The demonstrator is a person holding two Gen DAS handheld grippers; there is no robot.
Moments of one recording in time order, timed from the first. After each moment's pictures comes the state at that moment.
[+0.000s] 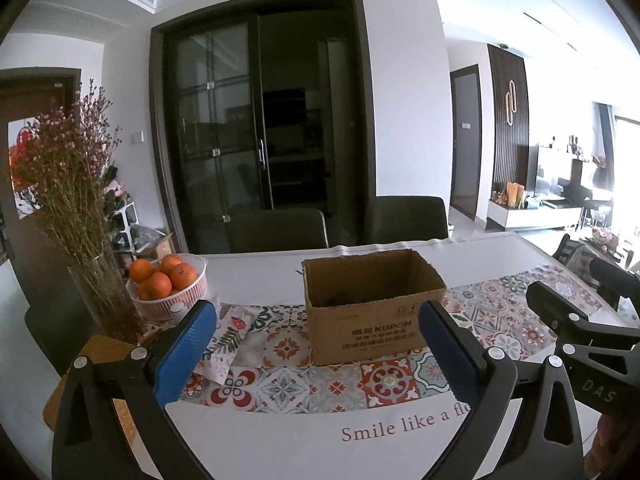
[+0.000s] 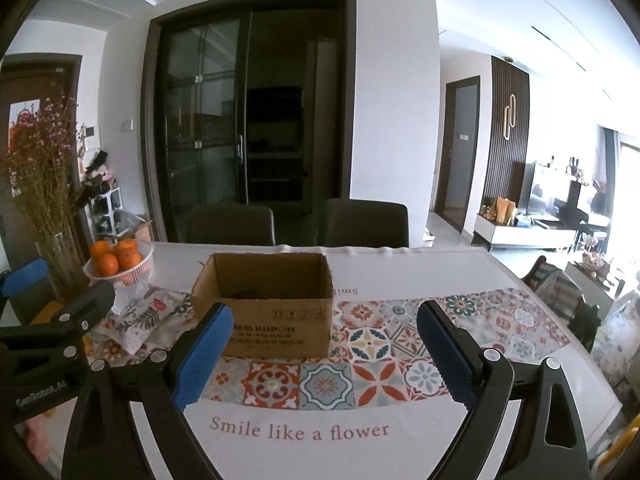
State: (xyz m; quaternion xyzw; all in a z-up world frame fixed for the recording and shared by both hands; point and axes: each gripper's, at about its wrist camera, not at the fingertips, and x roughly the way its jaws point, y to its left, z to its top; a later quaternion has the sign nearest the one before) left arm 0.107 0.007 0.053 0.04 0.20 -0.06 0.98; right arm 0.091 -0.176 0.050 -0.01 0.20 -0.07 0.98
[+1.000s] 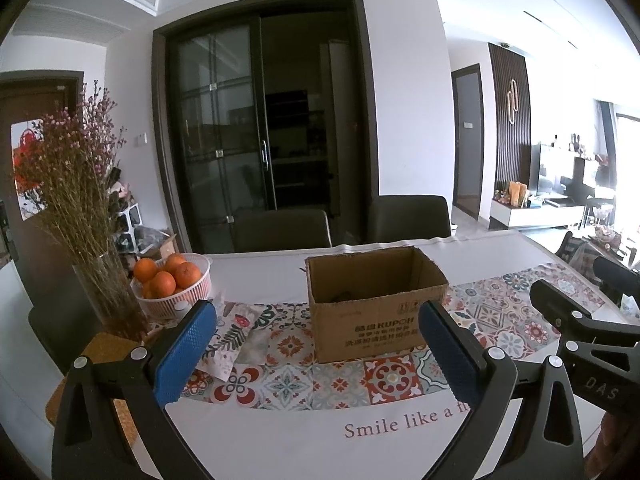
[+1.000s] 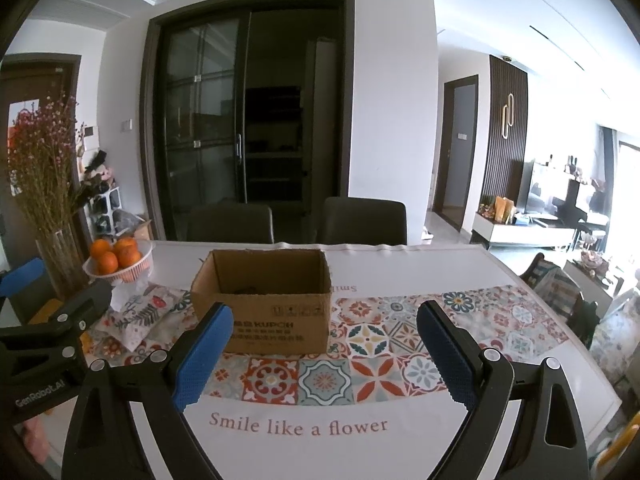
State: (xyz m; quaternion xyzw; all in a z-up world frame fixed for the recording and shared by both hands) left arm 0.100 0.008 0.050 0.05 0.20 -0.05 0.98; right arm 0.083 -0.177 0.045 -0.01 0.20 -0.07 0.98
